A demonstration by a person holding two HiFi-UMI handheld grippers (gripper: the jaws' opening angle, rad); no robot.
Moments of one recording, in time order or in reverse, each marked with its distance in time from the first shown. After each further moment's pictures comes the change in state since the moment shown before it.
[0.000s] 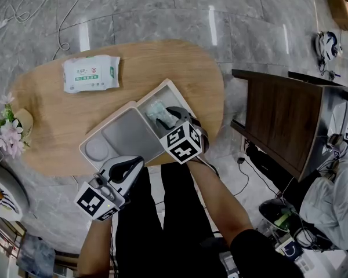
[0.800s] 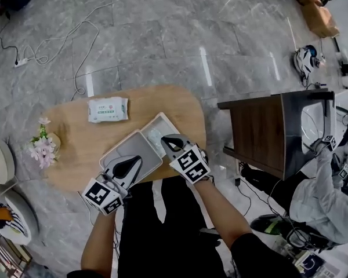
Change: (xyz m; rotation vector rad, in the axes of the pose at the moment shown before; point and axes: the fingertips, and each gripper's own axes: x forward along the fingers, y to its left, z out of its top) left arm -0.022 -0.071 0.118 0.128 -0.007 0.040; right arm -0.197 0.025 0.090 0.032 -0.322 0.008
